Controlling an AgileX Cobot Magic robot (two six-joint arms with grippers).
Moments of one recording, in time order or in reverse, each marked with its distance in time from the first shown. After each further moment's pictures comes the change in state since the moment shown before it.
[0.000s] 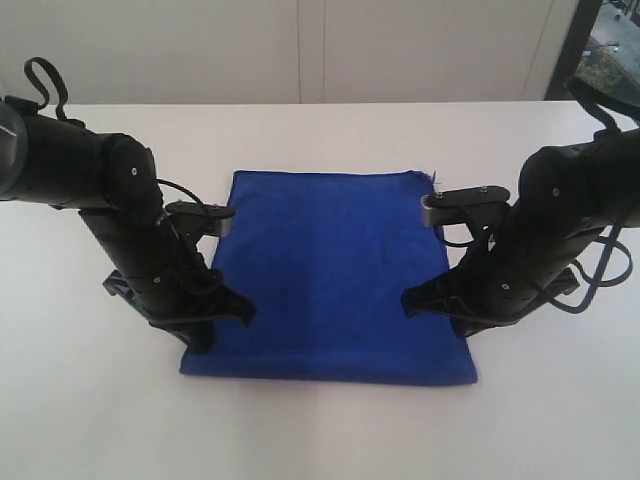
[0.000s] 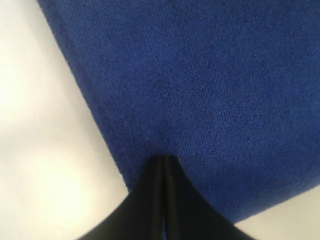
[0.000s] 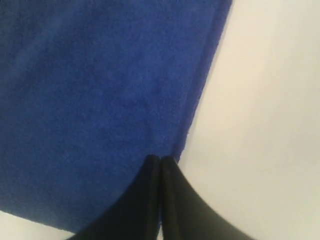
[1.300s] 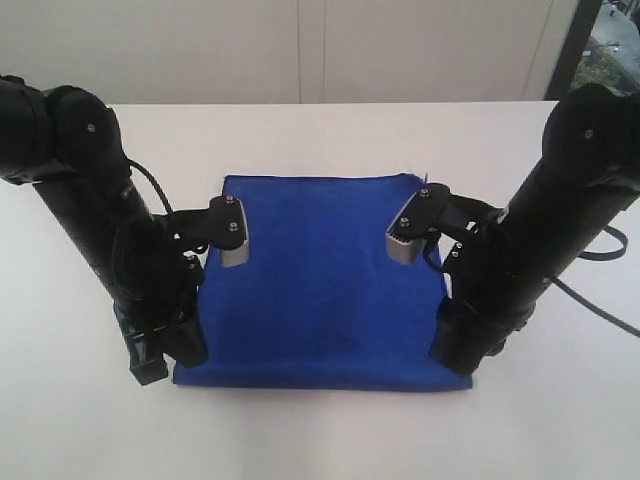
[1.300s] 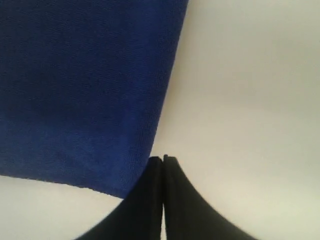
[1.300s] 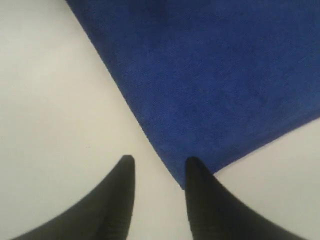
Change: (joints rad) left arm 0.000 -0.168 0.012 -0.116 0.221 0.962; right arm 0.000 -0.106 -0.058 0.230 0.307 -0.925
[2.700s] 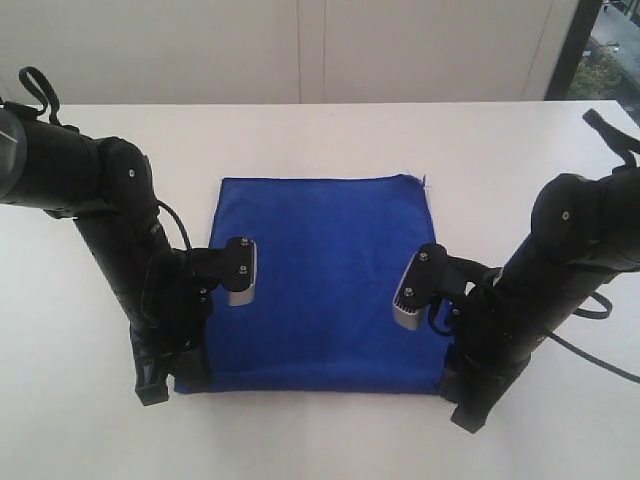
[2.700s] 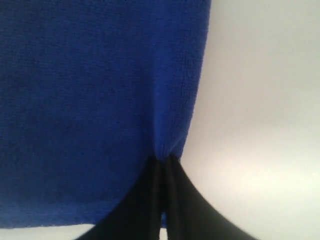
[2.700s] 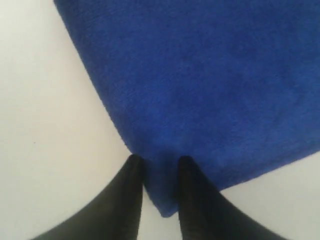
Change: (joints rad) left arm 0.000 0.166 -0.002 0.008 -0.067 0.159; right arm 0.000 0.103 0.162 0.048 -0.247 -0.193
